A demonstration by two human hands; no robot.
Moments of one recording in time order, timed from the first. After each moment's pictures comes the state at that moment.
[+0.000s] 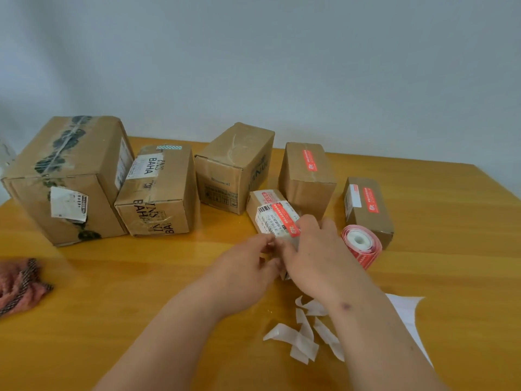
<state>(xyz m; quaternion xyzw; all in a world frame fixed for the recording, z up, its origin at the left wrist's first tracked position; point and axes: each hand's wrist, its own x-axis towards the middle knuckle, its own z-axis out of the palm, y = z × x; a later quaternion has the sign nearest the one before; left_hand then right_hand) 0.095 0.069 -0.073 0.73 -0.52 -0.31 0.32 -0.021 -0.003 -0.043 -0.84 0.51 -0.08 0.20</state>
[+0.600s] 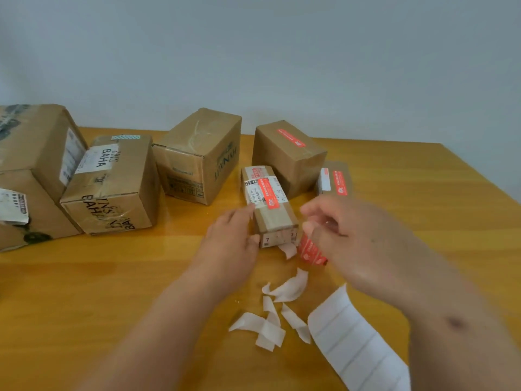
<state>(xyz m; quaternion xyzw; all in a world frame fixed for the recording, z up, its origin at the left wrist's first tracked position) 0.073 0.033 -0.087 0.78 -0.51 -0.19 0.31 -0.097 -0.004 0.017 -0.87 0.44 -0.11 0.21</state>
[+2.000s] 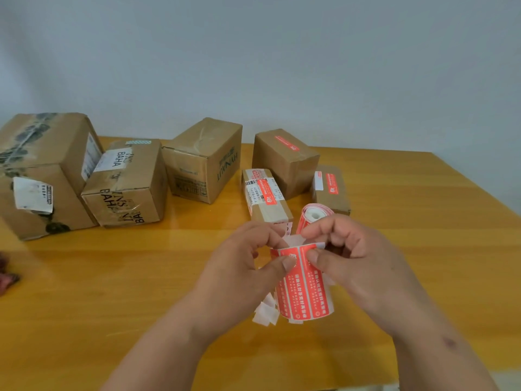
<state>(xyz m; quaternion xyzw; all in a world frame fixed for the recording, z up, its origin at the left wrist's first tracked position) 0.025 0.102 -0.048 0.62 -0.53 -0.30 0.49 -0.131 0.024 -0.019 -0.75 0.37 -0.27 0.48</state>
